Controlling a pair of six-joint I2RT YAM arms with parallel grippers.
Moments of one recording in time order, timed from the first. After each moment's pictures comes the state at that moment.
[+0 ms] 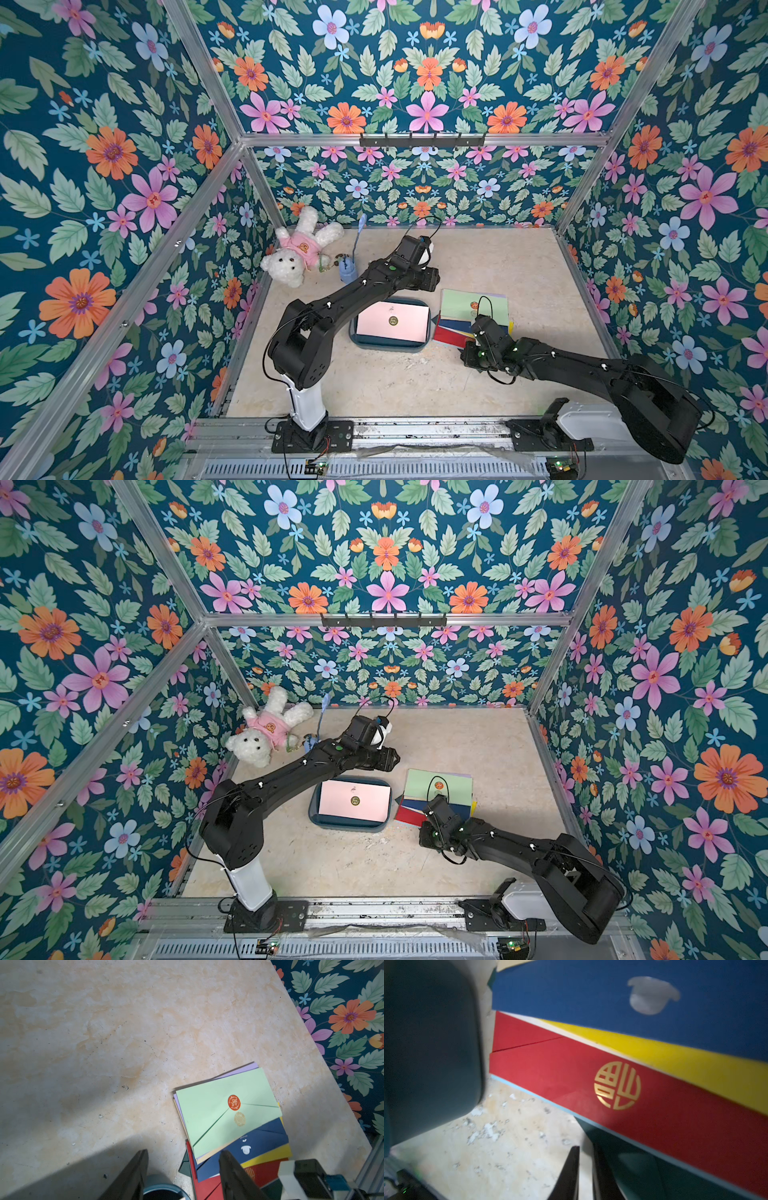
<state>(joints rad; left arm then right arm) -0.70 1.81 1.44 -0.42 0.14 -0.32 0.75 1.29 0.47 -0.24 -0.06 0.86</state>
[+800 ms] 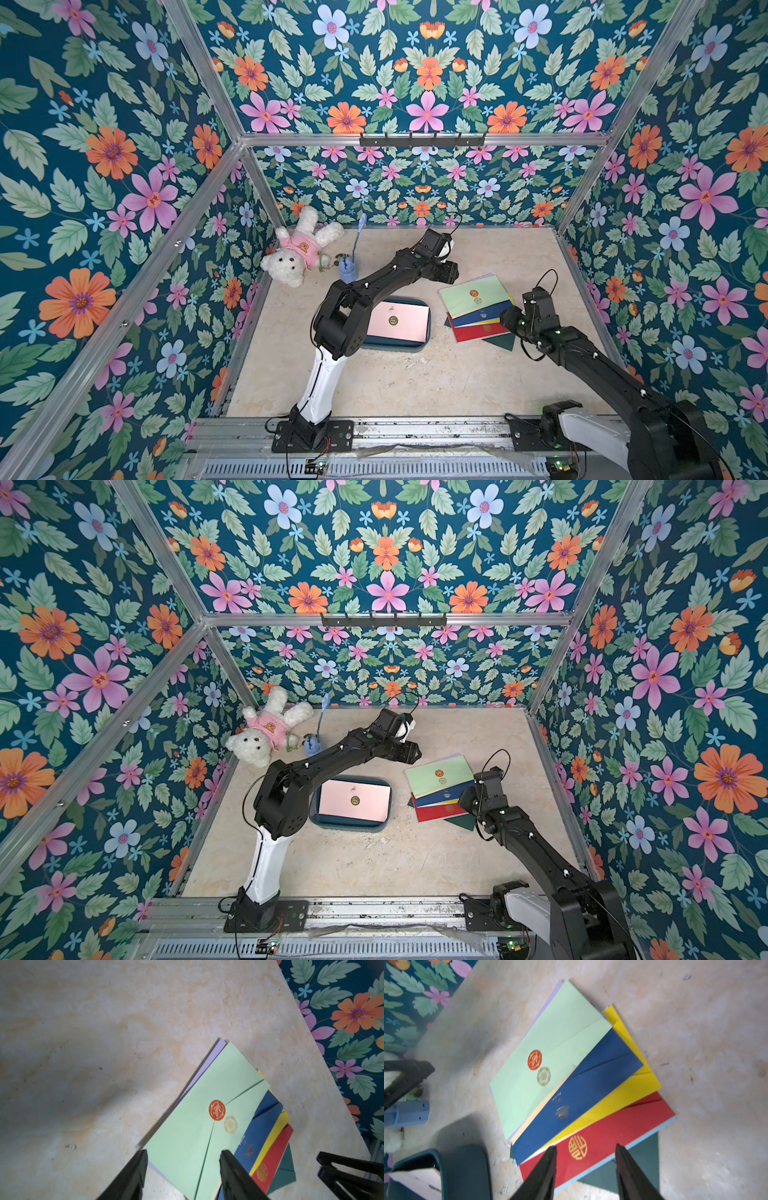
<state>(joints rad) -0.72 2.23 1.89 -0.49 0.22 -0.31 0.23 1.14 0.55 -0.26 -0.03 0.75</state>
